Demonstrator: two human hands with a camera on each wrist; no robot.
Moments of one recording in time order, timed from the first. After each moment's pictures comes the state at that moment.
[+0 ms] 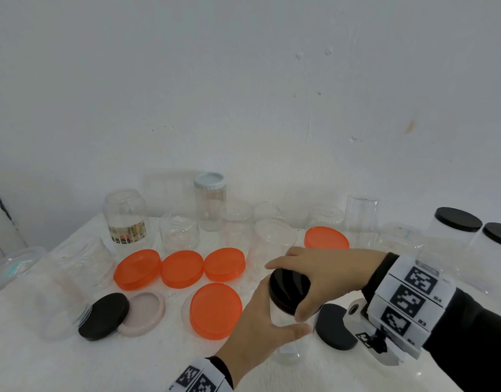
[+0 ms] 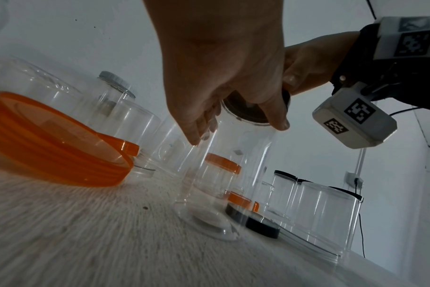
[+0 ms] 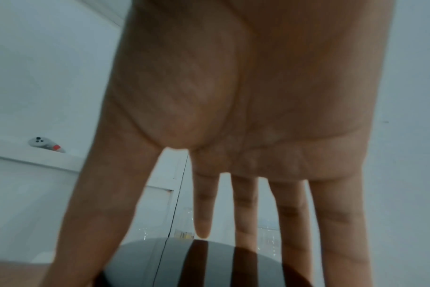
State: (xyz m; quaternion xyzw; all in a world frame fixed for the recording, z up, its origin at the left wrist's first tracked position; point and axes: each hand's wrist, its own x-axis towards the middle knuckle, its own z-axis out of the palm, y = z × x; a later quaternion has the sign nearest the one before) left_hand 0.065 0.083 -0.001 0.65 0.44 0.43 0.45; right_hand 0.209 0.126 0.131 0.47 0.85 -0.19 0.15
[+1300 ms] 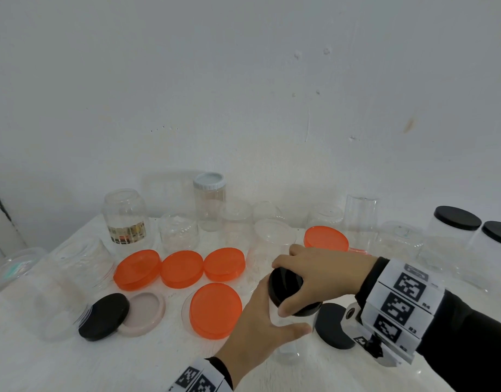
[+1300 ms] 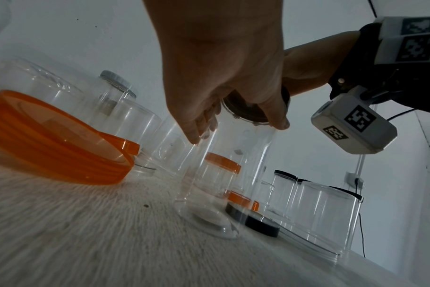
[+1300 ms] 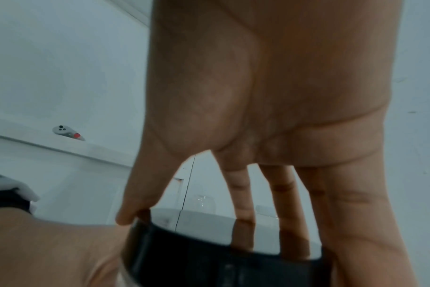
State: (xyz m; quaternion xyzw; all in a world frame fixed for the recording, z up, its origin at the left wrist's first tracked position) left_hand 0.065 0.083 -0.006 0.65 0.43 0.43 0.45; right_hand 0.202 0.123 0.126 0.48 0.85 -0.13 0.14
